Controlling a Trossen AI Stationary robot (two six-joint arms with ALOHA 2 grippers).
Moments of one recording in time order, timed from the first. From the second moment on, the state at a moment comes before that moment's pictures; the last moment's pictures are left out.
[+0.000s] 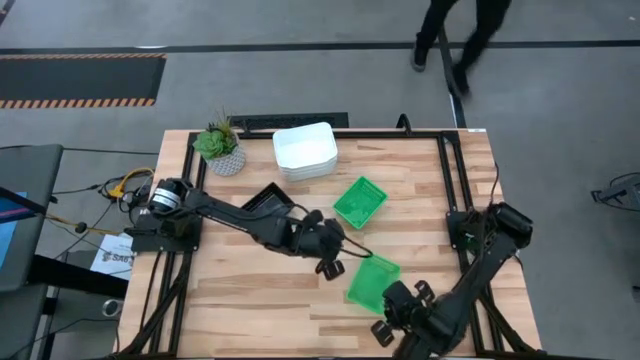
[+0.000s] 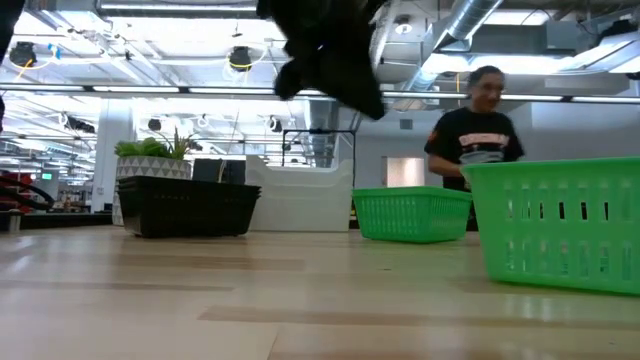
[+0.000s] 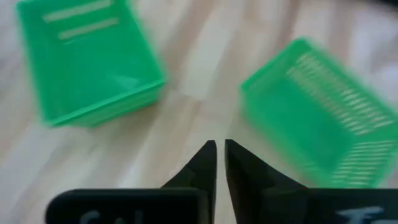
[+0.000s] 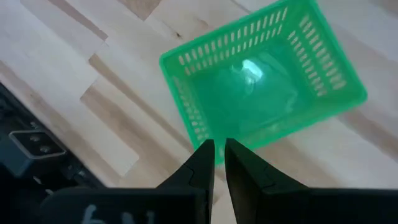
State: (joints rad) left arm -0.26 1.90 1.48 -0.46 -0.35 -0.54; right arm 0.88 1.90 1.63 -1.23 0.47 1.76
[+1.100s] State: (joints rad) left arm -0.29 2.17 1.66 -0.43 -0.18 -0.73; right arm 1.05 1.94 1.57 -1.20 0.47 2.14
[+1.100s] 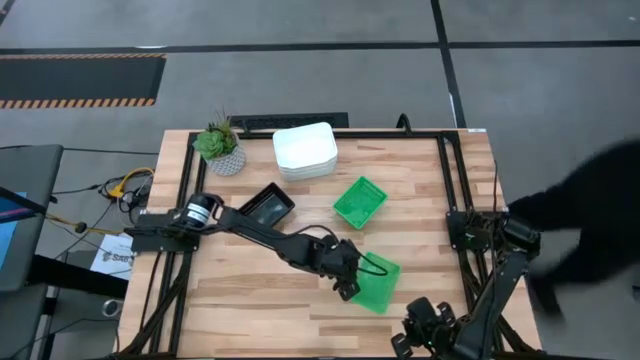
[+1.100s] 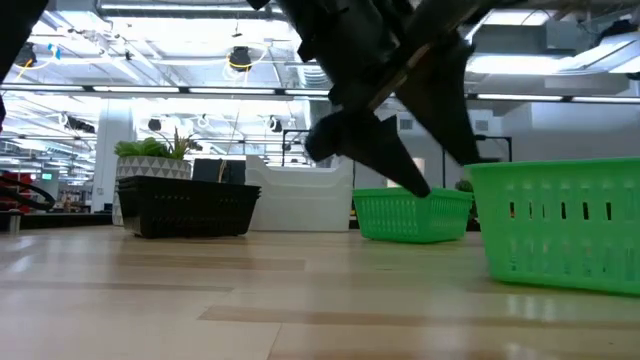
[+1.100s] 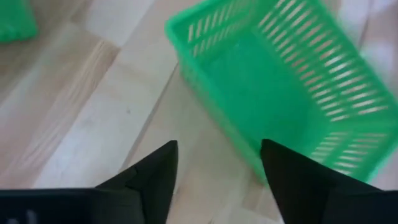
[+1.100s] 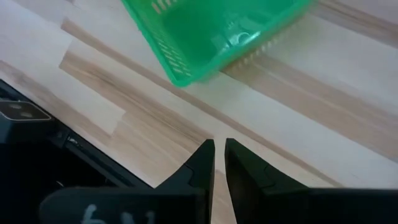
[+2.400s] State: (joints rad) left arm -0.34 2.24 2.00 -0.91 -0.38 -0.63; right arm 1.06 1.95 1.57 -1.28 0.45 2.20
